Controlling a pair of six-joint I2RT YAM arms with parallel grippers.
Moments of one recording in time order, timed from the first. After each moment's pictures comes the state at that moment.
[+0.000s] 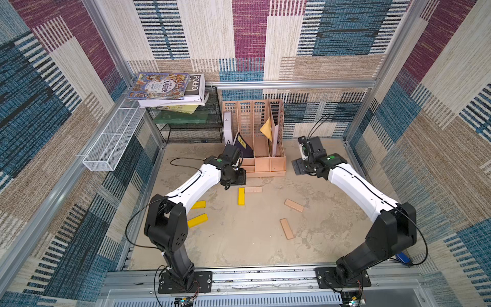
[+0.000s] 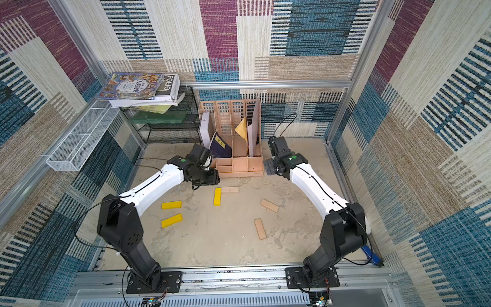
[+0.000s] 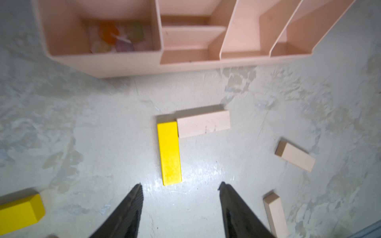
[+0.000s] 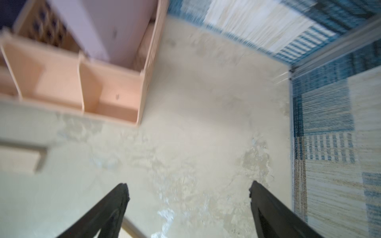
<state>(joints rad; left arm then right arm) -0.43 1.71 1.45 -0.79 0.07 -0.42 0.42 1.60 1.33 -0.70 0.34 -0.15</state>
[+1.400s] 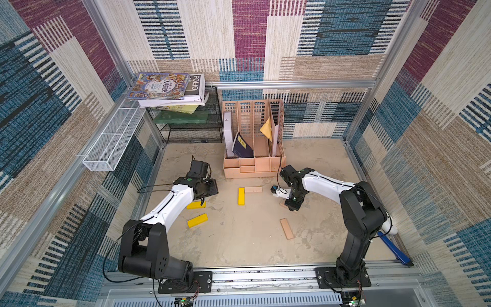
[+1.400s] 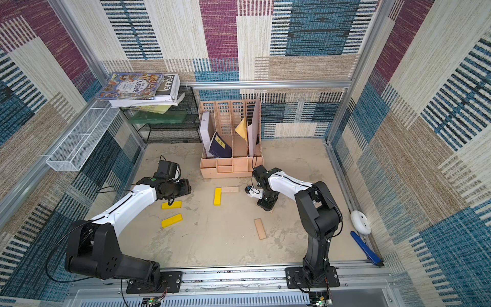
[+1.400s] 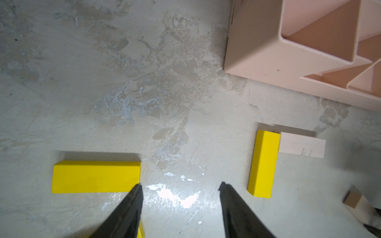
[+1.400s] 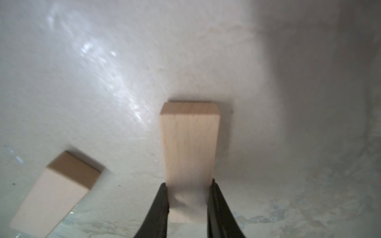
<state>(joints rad) -0.17 1.46 1.01 -0.59 0.03 -0.42 0.56 1.85 1.27 -0.91 0.05 -0.57</state>
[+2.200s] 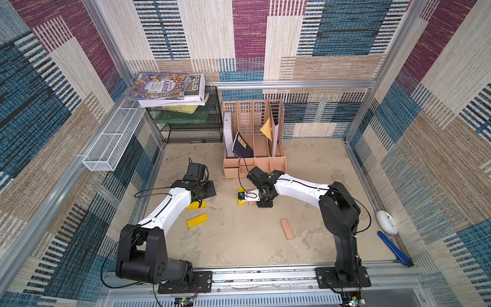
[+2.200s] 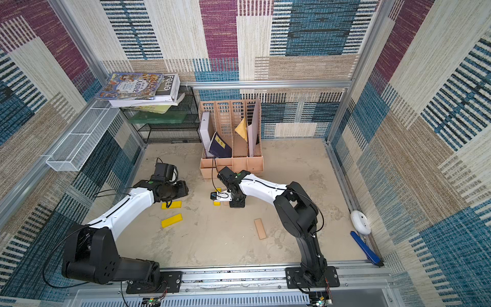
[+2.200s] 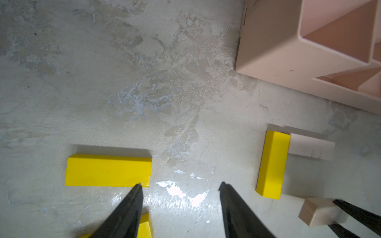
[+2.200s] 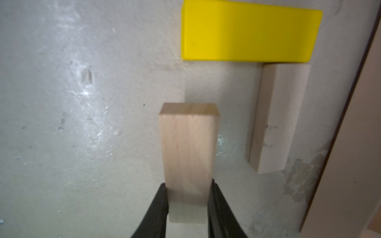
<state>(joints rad) -0.15 1.42 0.97 -0.58 0.01 -0.42 0.82 2.02 1.53 -0.83 0.09 -0.81</state>
